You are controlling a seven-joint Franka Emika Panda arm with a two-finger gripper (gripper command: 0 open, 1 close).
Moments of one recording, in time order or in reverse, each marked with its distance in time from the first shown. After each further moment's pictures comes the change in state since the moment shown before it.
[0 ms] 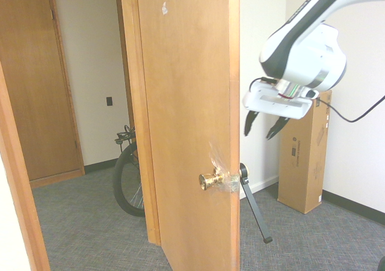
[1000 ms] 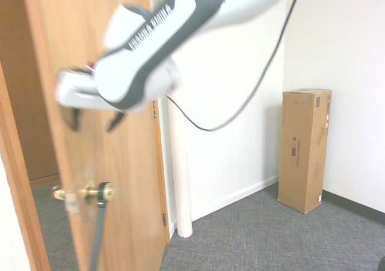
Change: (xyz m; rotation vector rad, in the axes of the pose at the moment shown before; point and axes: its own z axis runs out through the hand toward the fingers) arm -0.356 -0.334 0.038 0.256 -0.044 -0.348
